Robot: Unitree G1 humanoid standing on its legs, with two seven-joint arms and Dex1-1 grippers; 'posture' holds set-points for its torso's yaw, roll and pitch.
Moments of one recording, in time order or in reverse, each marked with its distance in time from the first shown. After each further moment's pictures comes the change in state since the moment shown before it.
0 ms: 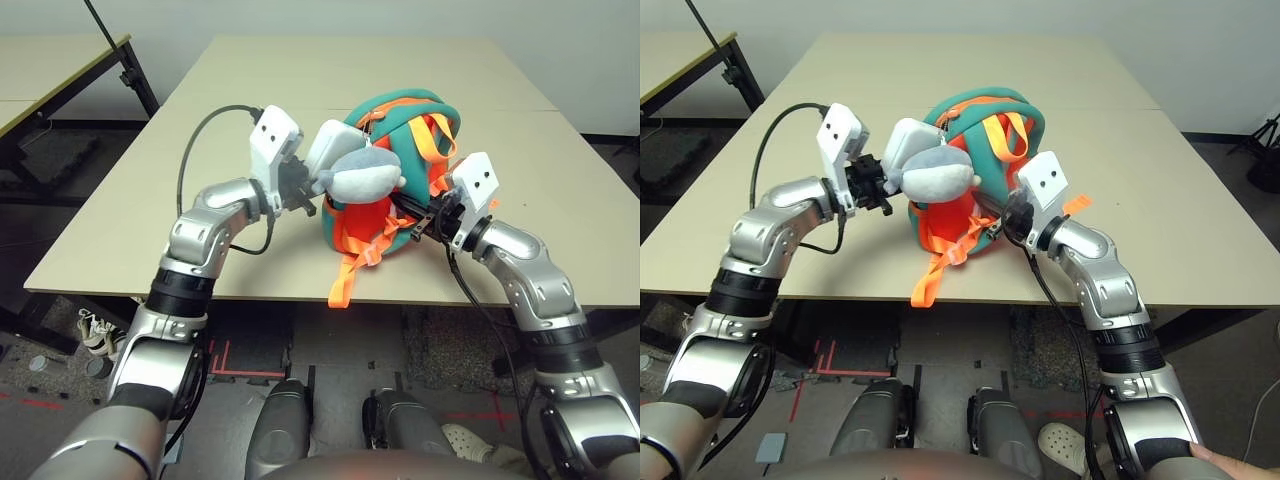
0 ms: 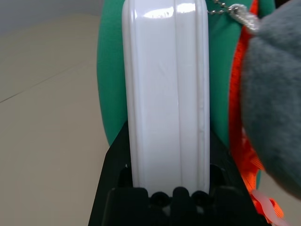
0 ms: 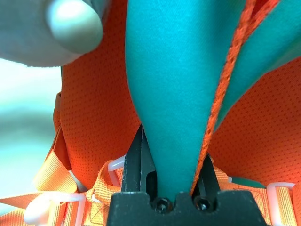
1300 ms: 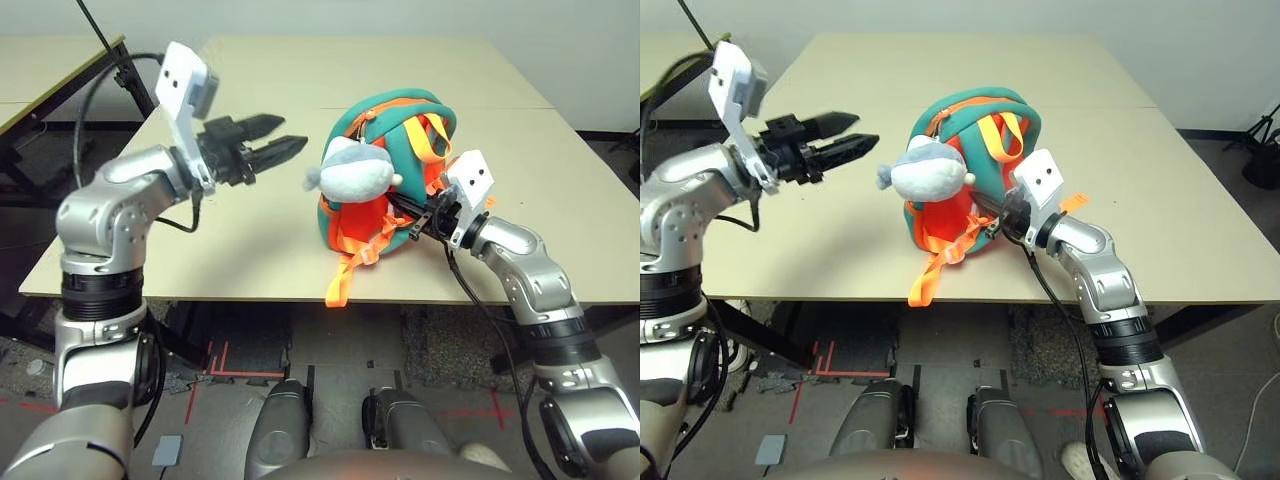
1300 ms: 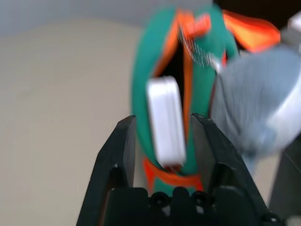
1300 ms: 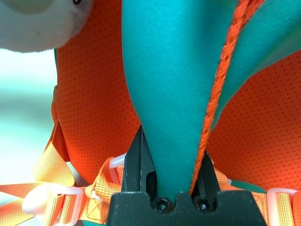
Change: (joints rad) left arm 0.098 0.227 0.182 -0.347 -0.206 0.355 -0.054; right arm -0.034 -0.009 0.013 0.047 -0.009 -0.013 0.034
